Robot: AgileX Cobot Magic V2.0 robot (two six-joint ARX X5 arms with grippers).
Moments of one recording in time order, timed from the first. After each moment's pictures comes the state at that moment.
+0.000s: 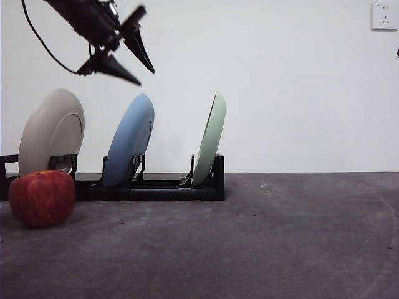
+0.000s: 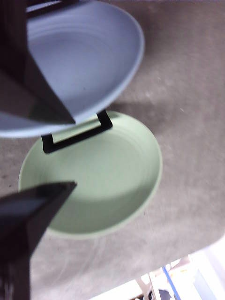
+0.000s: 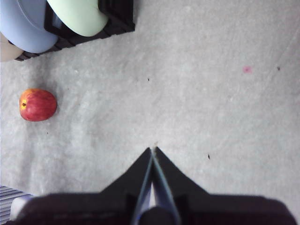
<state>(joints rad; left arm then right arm) -0.17 2.09 2.18 -0.91 0.54 -0.25 -0.01 1.09 1.09 -1.02 -0.52 0.17</state>
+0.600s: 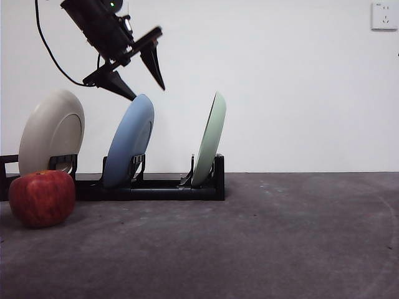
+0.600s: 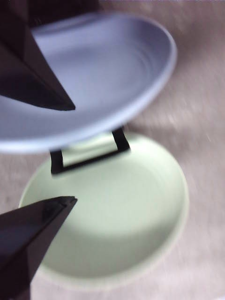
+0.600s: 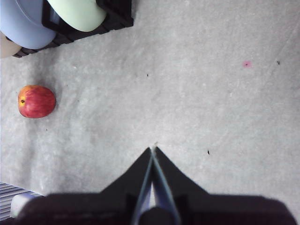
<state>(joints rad) -0.24 2.12 2.19 -0.96 0.38 -0.26 -0.01 1.09 1.09 -1.03 -0.52 0.16</state>
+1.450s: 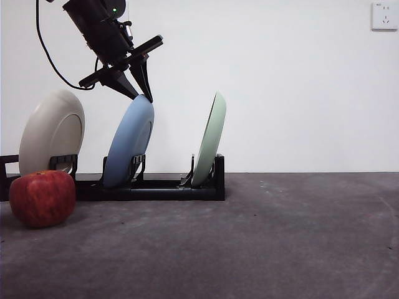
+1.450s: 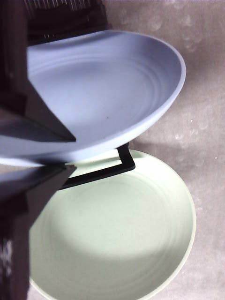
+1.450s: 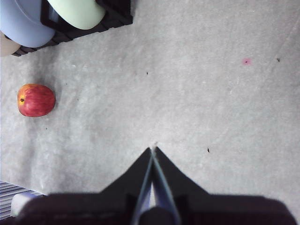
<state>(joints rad) -0.25 2.13 2.19 -0.98 0.32 -0.26 -0.01 1.09 1.09 -1.03 -0.52 0.16</state>
